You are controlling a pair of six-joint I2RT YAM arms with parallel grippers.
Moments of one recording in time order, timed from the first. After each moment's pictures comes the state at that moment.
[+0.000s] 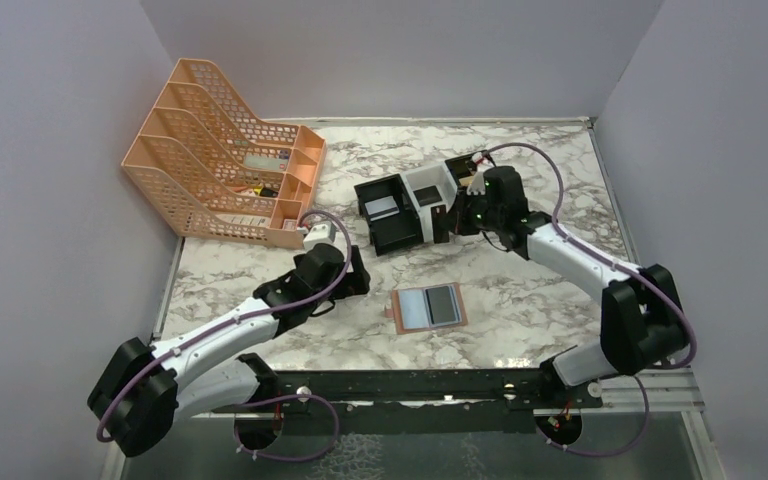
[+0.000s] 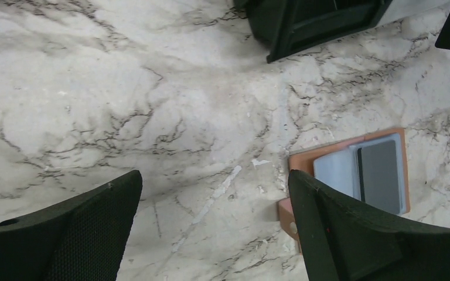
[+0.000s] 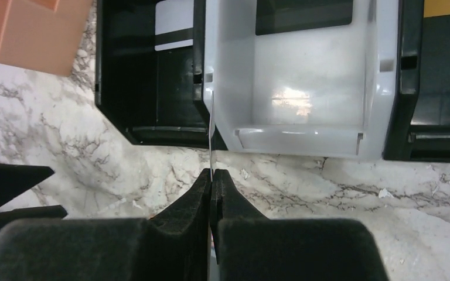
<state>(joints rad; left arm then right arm) -0.77 1.06 0.52 -0.17 -0.27 -0.74 0.41 1.43 0.89 -0.05 -0.25 0.37</state>
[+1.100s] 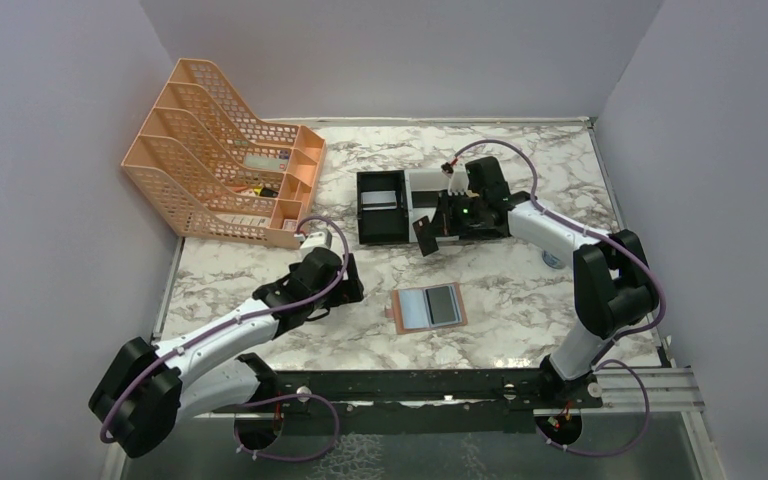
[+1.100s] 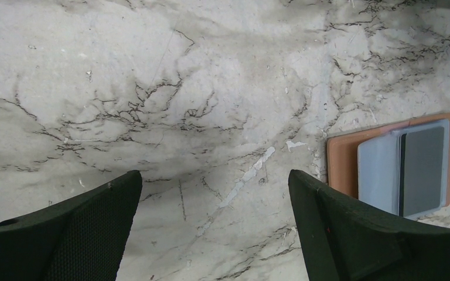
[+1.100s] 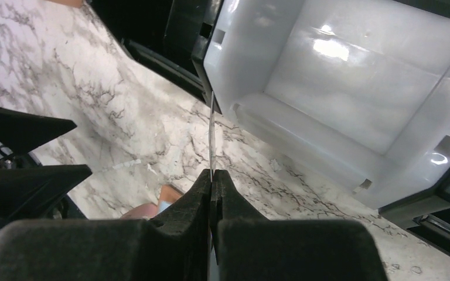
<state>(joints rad) -0.71 1.03 0.47 -0.25 -0.24 -0.75 0.41 1.69 1.11 -0.25 -0.47 0.28</state>
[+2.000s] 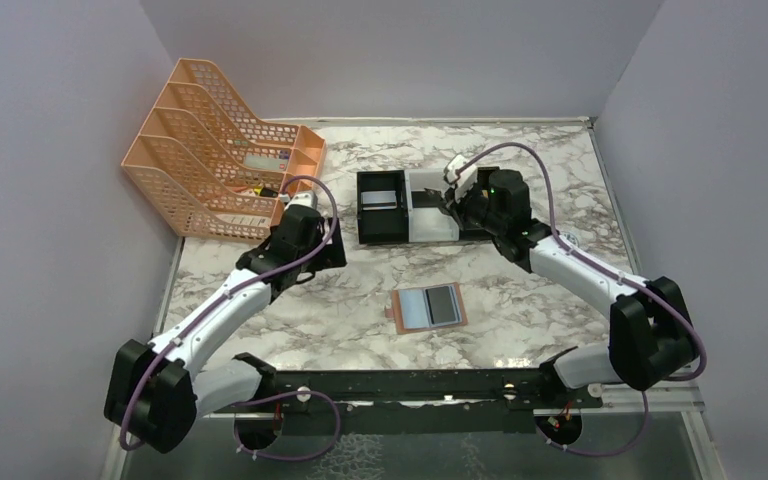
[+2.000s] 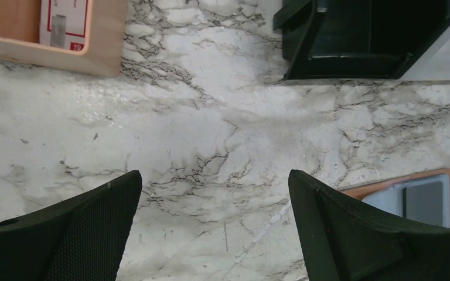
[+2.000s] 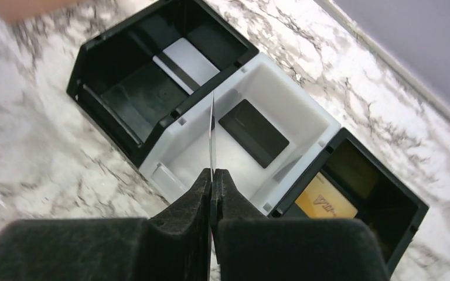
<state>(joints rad) -0.48 1.12 0.71 -0.38 -0.18 -0.52 0.44 1.40 0.86 0.20 -0.28 -0.25</state>
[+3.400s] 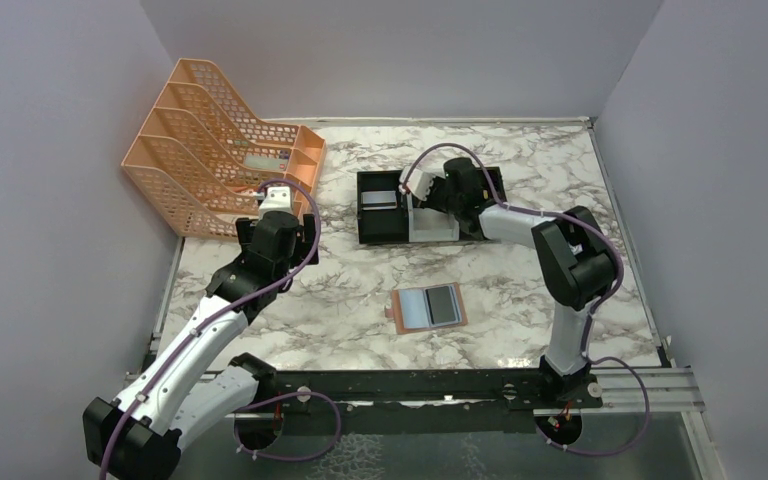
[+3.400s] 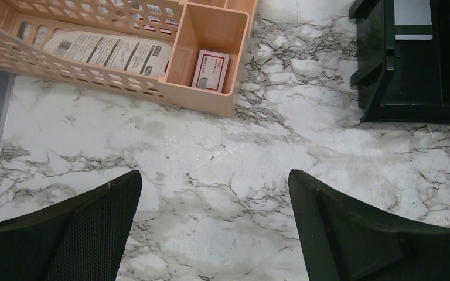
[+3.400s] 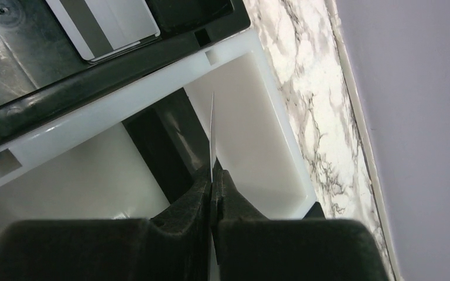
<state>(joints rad) -0.48 0.87 0.75 -0.52 -0.48 -0.30 0.48 1.92 1.14 0.27 -0.10 -0.87</state>
